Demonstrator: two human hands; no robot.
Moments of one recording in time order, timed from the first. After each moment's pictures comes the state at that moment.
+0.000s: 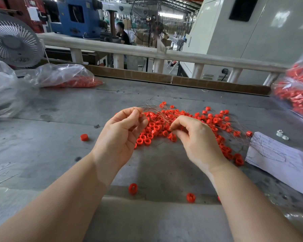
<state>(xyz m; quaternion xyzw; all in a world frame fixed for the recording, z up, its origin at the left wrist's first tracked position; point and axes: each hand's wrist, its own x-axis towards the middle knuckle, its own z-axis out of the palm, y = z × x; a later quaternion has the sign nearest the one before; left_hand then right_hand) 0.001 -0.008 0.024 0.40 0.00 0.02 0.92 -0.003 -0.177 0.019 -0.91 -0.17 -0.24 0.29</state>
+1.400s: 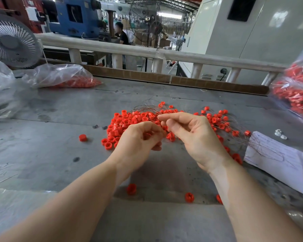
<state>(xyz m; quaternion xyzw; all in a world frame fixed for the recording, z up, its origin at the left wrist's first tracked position) -0.014 -0.025 0.014 0.76 -0.13 0.06 0.63 -0.007 -0.169 0.027 -0.76 -0.22 -0.11 0.60</state>
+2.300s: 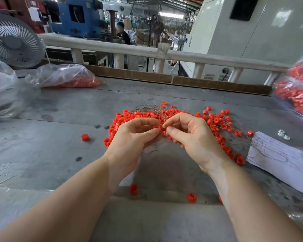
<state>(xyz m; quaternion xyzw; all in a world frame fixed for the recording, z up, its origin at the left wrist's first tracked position) -0.009 -0.018 0.015 0.56 -0.04 -0.02 0.83 -0.009 -0.166 0.026 -0.79 -0.18 -0.09 0.58</state>
